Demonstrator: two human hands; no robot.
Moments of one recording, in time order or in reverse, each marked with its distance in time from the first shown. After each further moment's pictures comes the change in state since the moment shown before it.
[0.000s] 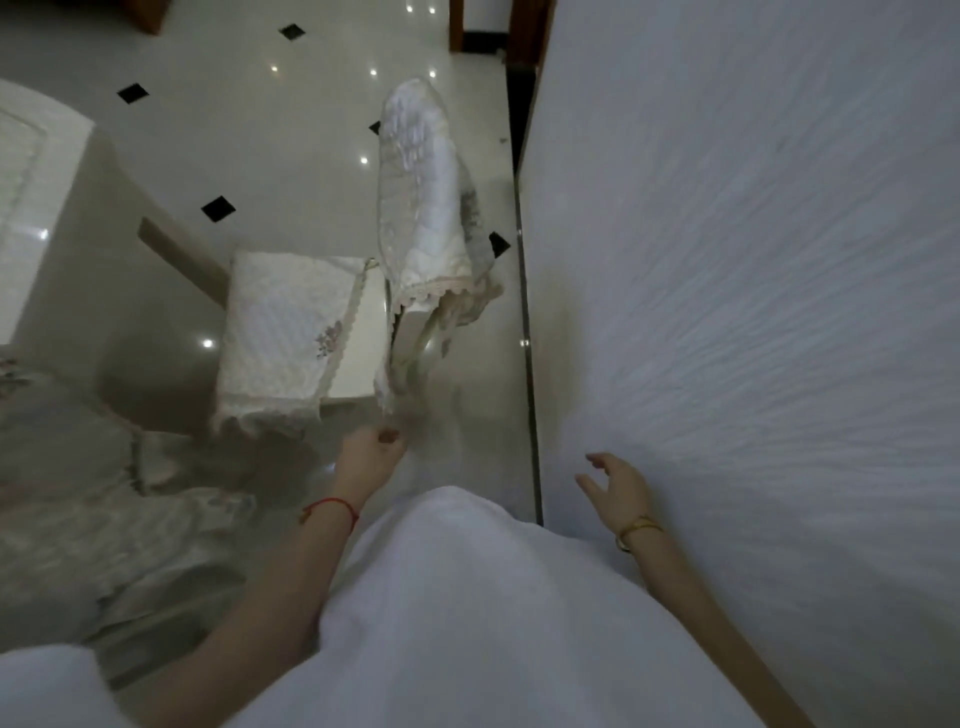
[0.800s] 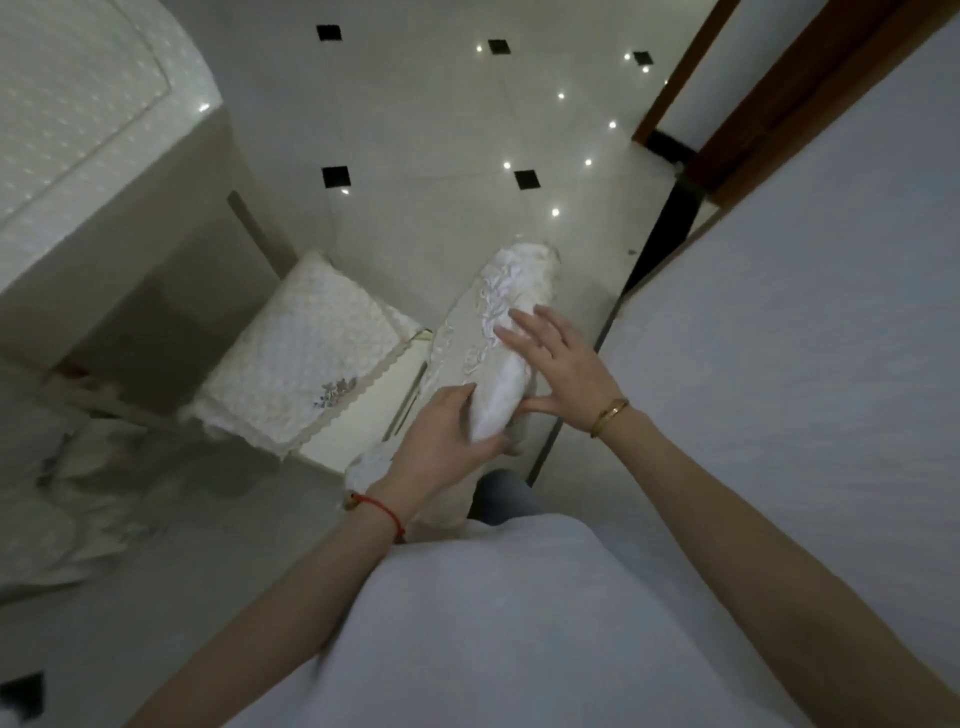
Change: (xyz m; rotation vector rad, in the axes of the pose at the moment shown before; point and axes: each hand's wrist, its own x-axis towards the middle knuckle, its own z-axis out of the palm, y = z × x) left_hand 0.192 0.229 -0.102 -0.399 0.291 0.137; right_hand 0.384 -0.375 -0.107 -0.733 -0.086 -1.523
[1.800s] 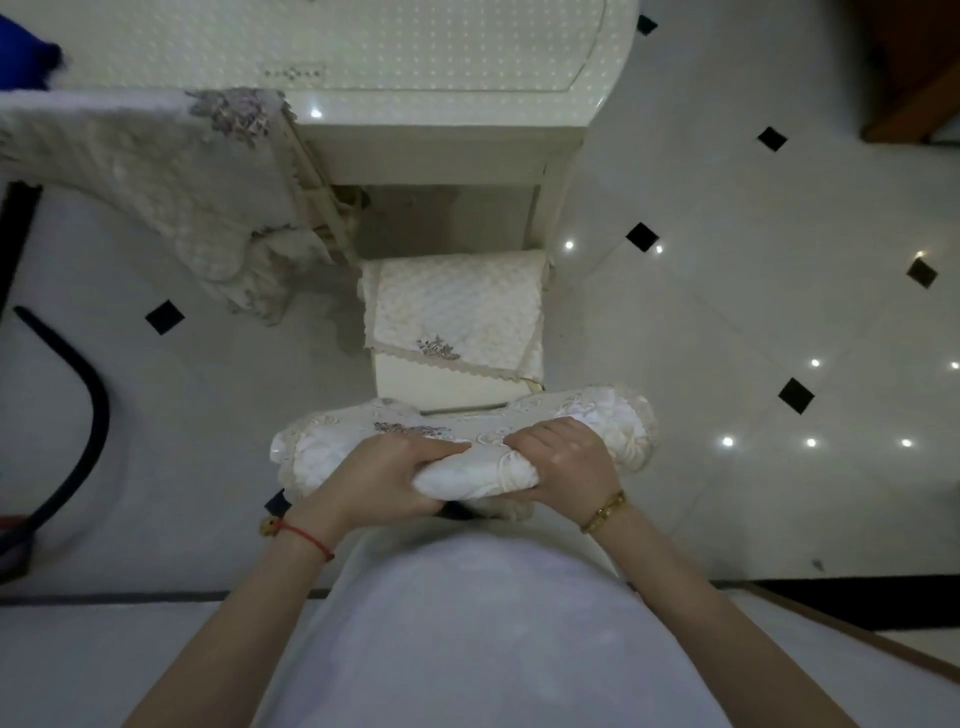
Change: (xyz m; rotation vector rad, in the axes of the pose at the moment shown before) left_hand 0.034 0.017 0.011 0.071 0.526 -0.418; right_hand 0.166 0.072 0.049 0.305 0.080 -0.966
